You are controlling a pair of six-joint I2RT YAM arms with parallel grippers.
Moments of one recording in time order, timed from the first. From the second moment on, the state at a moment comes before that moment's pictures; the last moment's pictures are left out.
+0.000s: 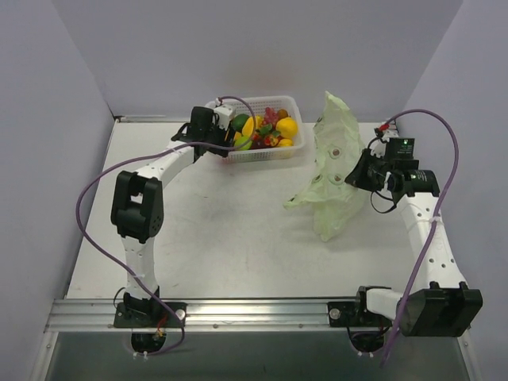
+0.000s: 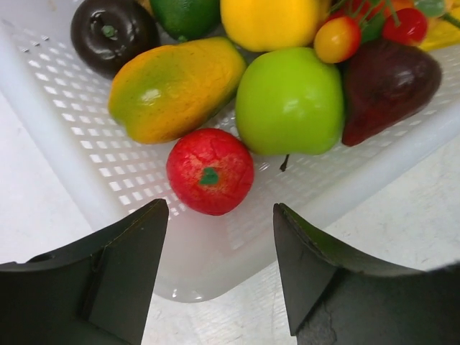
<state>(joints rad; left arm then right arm) -0.34 2.06 1.68 -0.24 0.11 0.12 -0.02 1.20 1.20 -0.78 -0.25 0.27</state>
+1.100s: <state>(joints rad) -0.37 1.75 1.53 -0.29 0.31 0.00 0.15 1.29 1.19 -0.74 -0.24 0.13</state>
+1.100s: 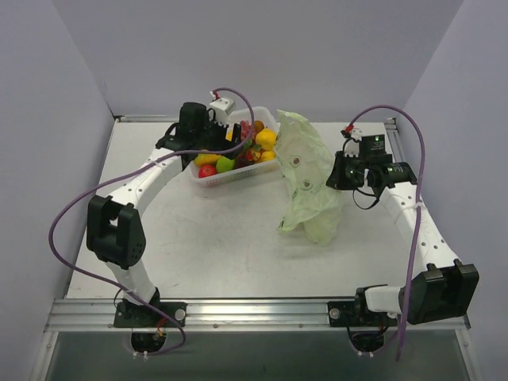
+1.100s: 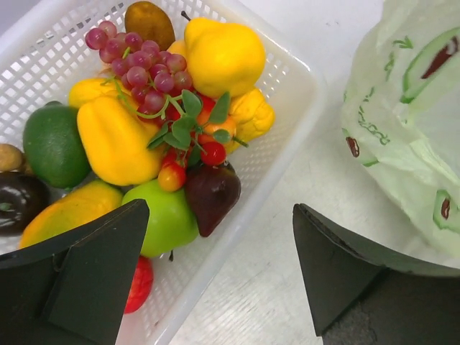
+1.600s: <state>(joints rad) -0.45 1.99 1.64 -0.32 0.06 -0.20 0.16 1.29 1.17 -0.71 -0.22 0.19</state>
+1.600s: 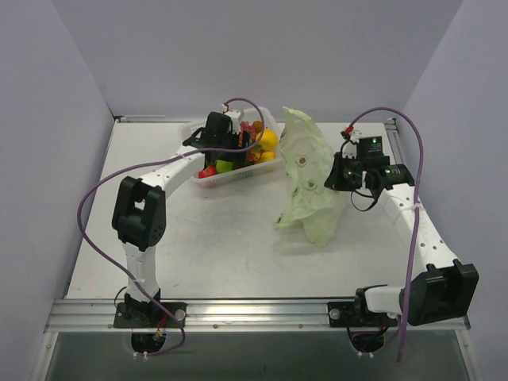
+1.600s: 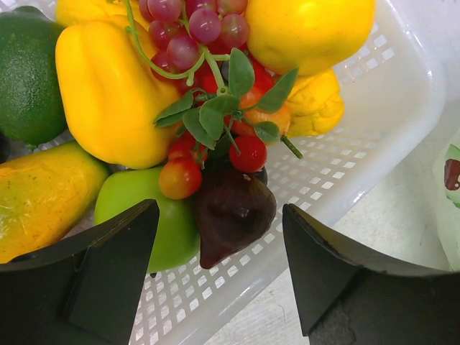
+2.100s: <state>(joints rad) -0.46 2.04 1.65 -0.32 0.05 -0.24 0.17 1.31 1.17 -0.70 -0.20 0.20</state>
